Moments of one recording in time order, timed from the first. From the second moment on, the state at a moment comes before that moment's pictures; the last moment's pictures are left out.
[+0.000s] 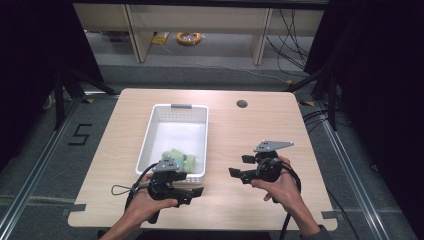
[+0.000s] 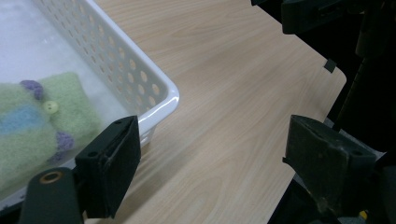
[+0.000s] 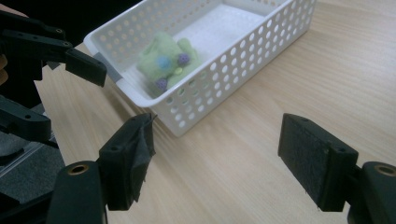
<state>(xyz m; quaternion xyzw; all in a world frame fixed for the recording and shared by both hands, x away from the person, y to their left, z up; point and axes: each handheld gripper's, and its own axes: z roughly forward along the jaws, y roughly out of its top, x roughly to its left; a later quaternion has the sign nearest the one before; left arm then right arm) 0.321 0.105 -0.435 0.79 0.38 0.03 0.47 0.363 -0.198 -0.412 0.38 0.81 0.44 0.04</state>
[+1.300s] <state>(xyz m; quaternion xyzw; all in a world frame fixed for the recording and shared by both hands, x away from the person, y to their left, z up) 0.285 0.085 -0.478 0.82 0.34 0.03 0.46 0.316 -0.224 -0.455 0.36 0.81 0.46 0.03</state>
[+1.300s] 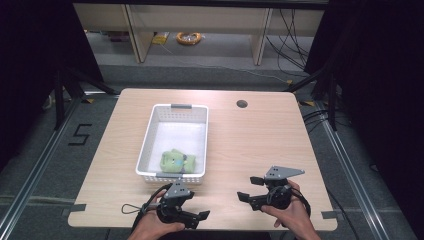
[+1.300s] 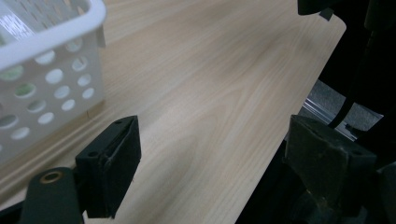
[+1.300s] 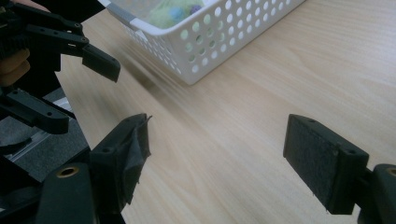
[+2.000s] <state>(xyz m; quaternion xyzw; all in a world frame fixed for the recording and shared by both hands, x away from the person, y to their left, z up) 0.265 0.082 -0.502 0.85 0.30 0.04 0.43 0.288 -0.235 -0.486 0.36 0.83 0.43 0.05</state>
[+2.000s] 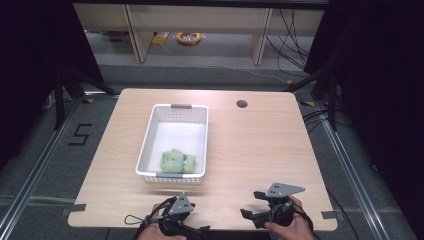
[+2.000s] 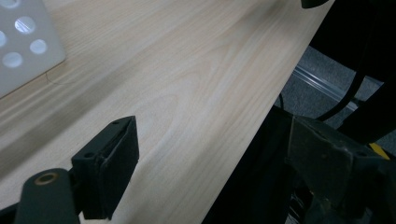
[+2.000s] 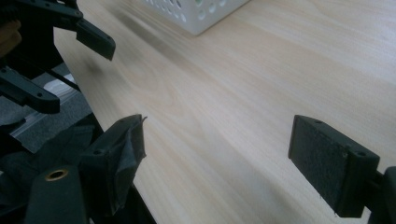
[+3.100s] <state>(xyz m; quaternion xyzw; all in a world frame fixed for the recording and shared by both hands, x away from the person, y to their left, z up) 0.258 0.083 -0.512 0.85 0.31 0.05 0.41 0.276 -0.243 -0.499 0.35 0.84 0.41 0.06</state>
